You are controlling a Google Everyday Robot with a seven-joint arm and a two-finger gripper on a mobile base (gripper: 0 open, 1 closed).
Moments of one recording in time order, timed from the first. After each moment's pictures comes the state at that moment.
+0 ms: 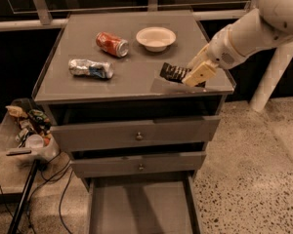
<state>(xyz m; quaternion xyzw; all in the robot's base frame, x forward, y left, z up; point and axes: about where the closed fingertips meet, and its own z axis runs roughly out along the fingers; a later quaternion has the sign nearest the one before) 0.628 -0.153 0.887 -0.54 0.77 0.10 0.34</state>
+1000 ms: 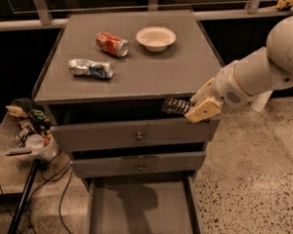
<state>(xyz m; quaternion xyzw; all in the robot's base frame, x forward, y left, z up) 0.537 -0.156 0.843 -0.52 0.79 0.10 0.31</state>
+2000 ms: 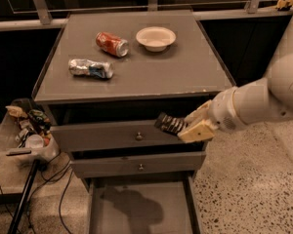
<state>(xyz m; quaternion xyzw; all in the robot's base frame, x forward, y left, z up) 0.498 -0.138 0.810 -0.48 0.80 0.15 0.33</state>
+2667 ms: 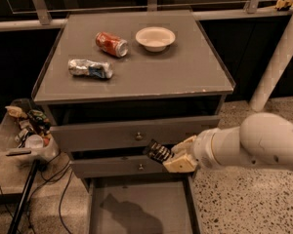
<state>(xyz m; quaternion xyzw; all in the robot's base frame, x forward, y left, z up) 0.464 -0.108 0.720 -0.42 0.83 0.17 0.33</state>
